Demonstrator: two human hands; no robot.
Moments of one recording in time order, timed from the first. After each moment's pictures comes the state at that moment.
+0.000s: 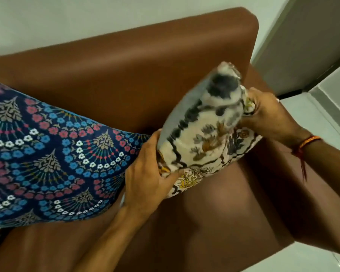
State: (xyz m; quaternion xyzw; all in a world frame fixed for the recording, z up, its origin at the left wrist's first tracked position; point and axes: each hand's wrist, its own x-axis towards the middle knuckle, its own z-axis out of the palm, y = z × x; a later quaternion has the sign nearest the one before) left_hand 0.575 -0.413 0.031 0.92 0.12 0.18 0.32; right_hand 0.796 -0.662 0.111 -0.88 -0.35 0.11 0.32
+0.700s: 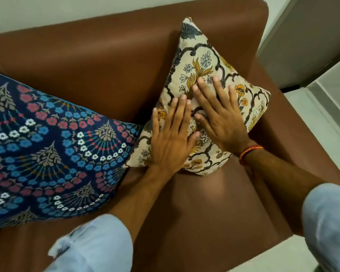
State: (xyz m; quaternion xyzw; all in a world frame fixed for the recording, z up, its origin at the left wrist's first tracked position) left_hand 0.659 -0.422 -0.026 0.98 0.04 0.18 0.05; right_hand 0.766 -0.571 0.004 -0.89 -0.43 -0.16 0.09
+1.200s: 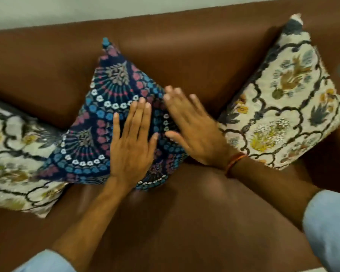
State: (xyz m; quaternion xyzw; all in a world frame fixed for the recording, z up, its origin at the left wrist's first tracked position) left_hand 0.476 -0.213 -0.017 0.96 0.15 0.23 -0.05; right_hand 0.630 -0.367 0.009 -0.78 -0.59 -0.12 0.17
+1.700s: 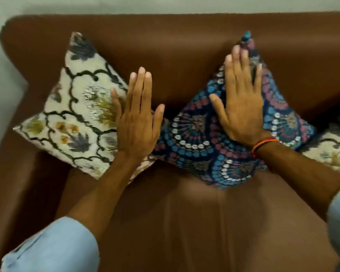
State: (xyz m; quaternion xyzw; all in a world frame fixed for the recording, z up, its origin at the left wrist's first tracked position) left_hand 0.341 -0.011 0.016 0.92 0.27 0.28 -0.03; right_hand 0.542 -0.181 0.031 -0.83 -0.48 -0.21 0.19
